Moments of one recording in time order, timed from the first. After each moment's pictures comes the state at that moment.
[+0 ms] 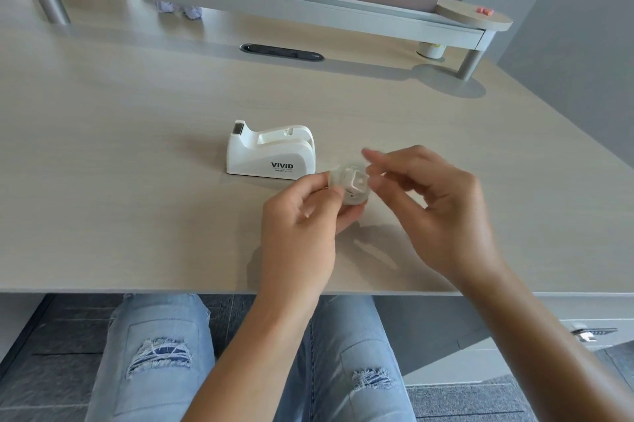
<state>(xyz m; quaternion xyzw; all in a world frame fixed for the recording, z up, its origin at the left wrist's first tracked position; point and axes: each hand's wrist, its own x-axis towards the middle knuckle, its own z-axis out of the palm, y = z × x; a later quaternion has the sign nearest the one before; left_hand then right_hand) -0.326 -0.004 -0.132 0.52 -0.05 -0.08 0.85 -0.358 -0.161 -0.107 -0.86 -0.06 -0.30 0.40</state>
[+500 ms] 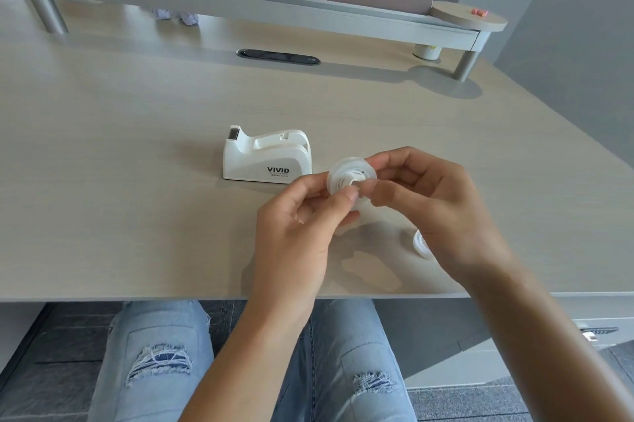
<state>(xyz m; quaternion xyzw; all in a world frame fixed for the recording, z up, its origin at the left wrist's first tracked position) -0.329 0.001 -0.130 0.53 -0.08 -0.07 0.84 -0.363 -0.158 -0.086 -0.74 0.02 -0.13 0.66</state>
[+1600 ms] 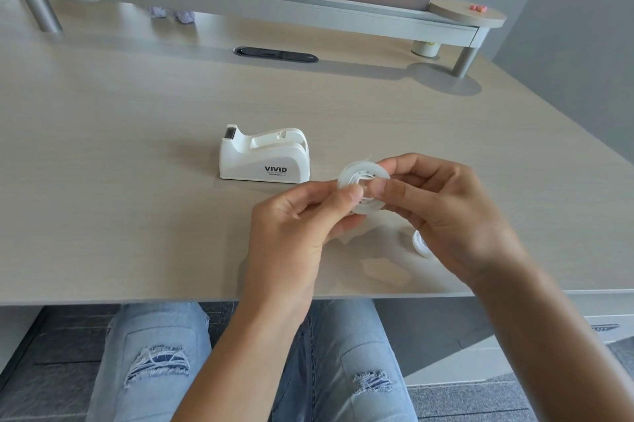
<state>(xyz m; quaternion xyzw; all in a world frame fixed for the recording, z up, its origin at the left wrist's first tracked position) -0.329 0.004 -0.120 0.52 -0.07 -0.11 0.84 -0.365 -0.160 -0.082 -0.69 0.05 -0.09 0.71</state>
